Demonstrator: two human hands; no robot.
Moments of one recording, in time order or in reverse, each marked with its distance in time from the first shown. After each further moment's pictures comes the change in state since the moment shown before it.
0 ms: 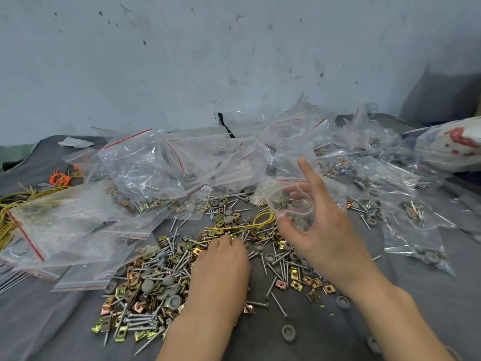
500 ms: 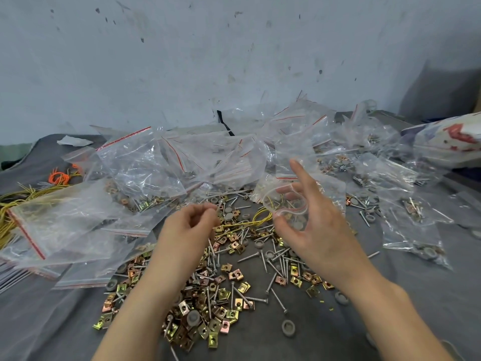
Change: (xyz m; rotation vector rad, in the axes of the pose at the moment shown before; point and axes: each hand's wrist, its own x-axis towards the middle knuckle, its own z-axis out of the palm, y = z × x) left_hand 0.011 -0.046 -0.031 -1.204 0.173 -0.282; right_hand -0.001 0.000 0.005 -0.049 -0.053 -0.024
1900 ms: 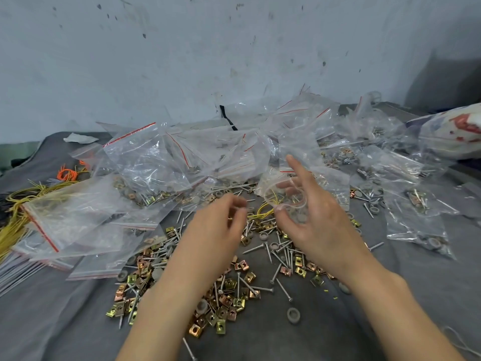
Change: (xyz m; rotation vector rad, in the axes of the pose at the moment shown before) left_hand -0.015 0.024 0.015 0.547 -0.140 0.298; right_hand 0.001 -0.005 0.005 -0.036 0.007 0.000
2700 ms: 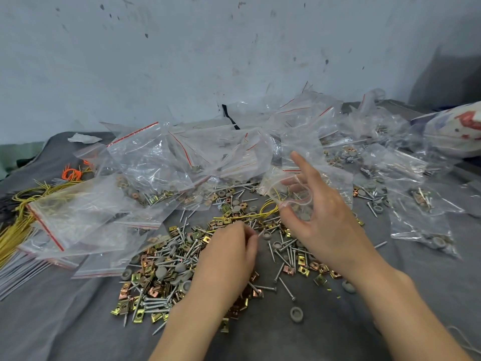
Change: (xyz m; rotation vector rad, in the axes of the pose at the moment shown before) left_hand -0.012 -0.009 0.036 0.171 -0.076 -0.087; right_hand 0.001 -0.004 -0.006 0.034 -0.004 0.021
